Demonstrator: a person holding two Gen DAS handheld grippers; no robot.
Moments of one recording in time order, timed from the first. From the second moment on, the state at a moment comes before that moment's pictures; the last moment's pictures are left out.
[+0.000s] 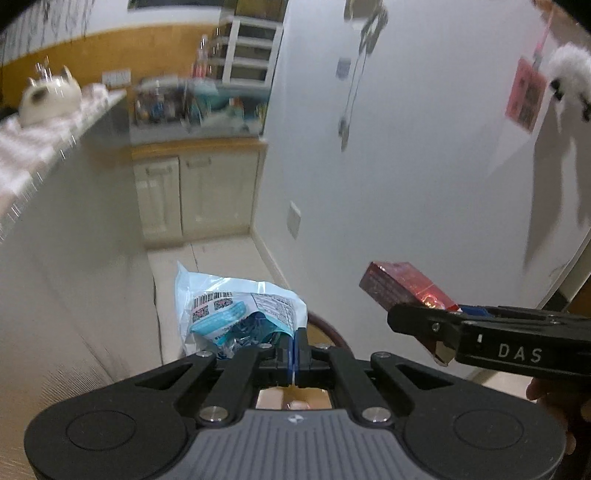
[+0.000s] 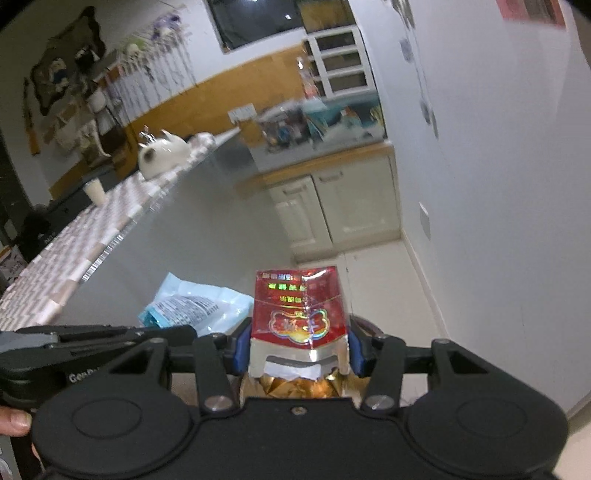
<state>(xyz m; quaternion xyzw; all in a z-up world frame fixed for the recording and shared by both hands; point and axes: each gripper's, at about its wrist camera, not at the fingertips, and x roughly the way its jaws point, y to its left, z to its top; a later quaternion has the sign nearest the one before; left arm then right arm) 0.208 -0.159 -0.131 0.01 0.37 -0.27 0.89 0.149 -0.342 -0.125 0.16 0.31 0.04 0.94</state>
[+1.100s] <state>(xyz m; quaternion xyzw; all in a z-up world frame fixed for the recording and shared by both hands) 0.298 -0.171 -0.259 0.01 0.54 -0.23 0.81 0.243 -0.356 -0.235 0.17 0.47 0.05 0.86</state>
